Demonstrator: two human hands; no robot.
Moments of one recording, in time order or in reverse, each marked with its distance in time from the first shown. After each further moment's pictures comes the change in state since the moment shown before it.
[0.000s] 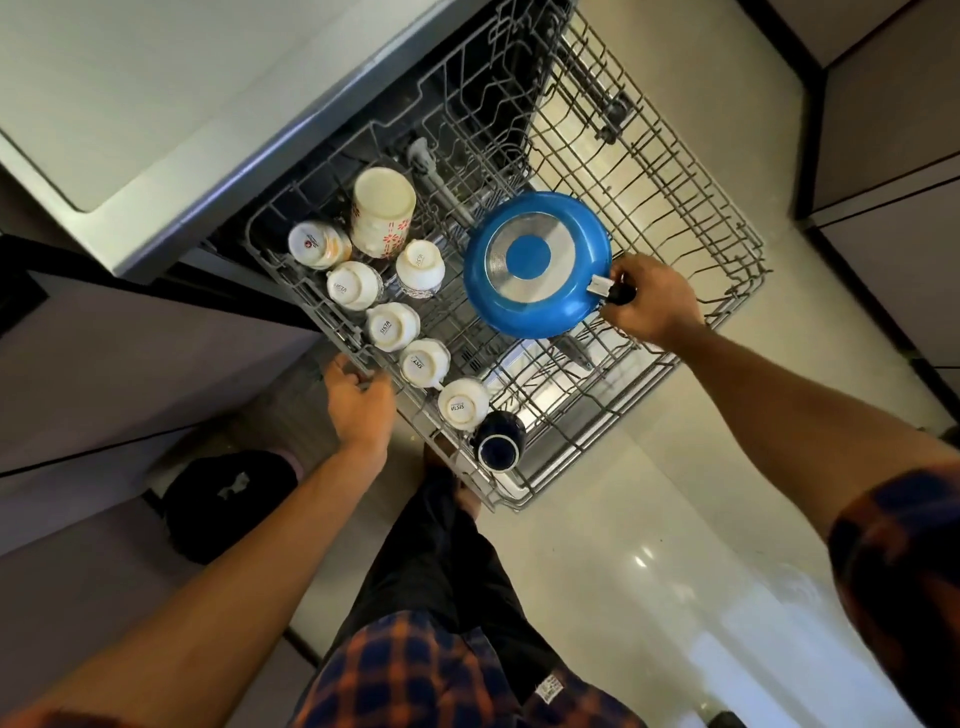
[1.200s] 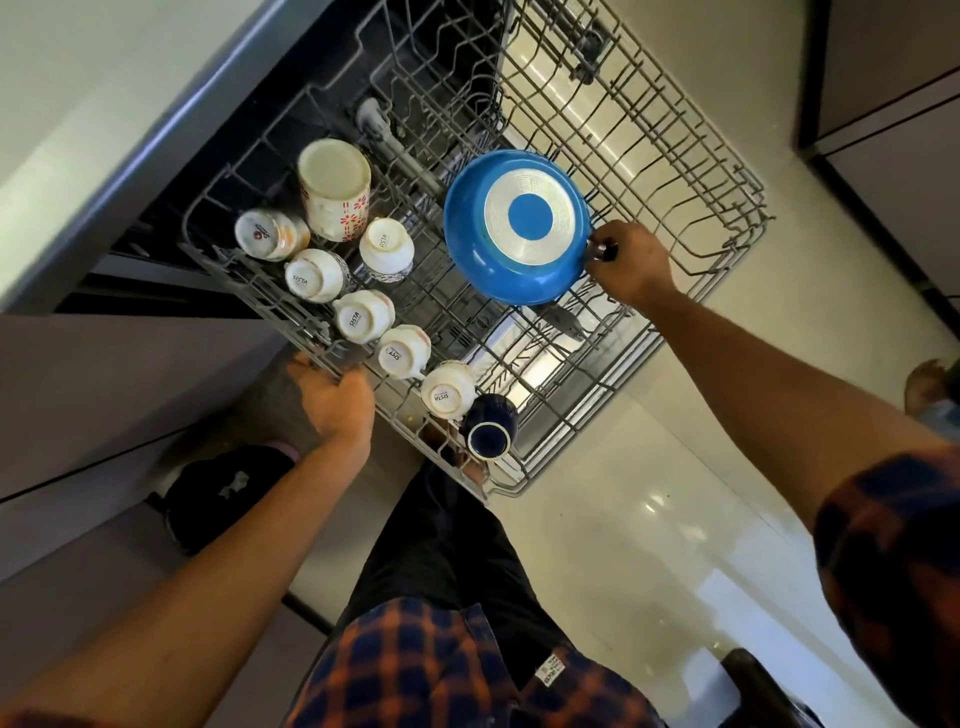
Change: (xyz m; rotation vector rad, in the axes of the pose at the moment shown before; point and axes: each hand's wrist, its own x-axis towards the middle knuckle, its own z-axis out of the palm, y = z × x) left_hand -0.002 0.016 0.014 0.105 0.134 0.072; right_hand 0.025 0.013 0.037 0.115 0.031 0.248
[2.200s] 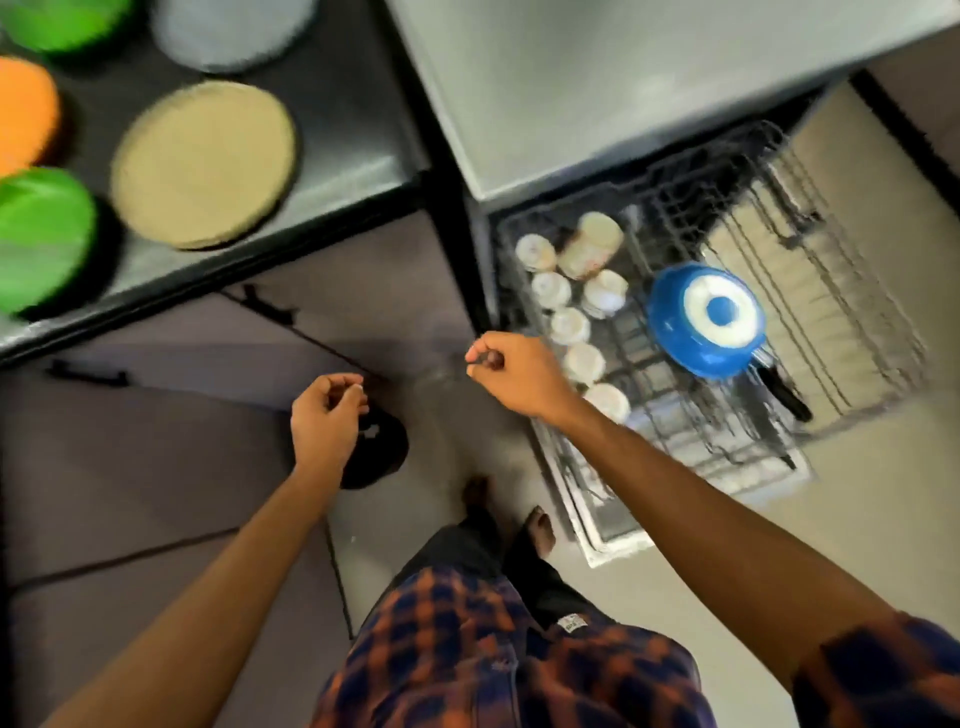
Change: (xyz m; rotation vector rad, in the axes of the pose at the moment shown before) left_hand -0.054 -0.079 -0.287 -0.075 0.155 0.090; right_hand -0.262 -0.269 0.079 0.233 -0.388 -0.671
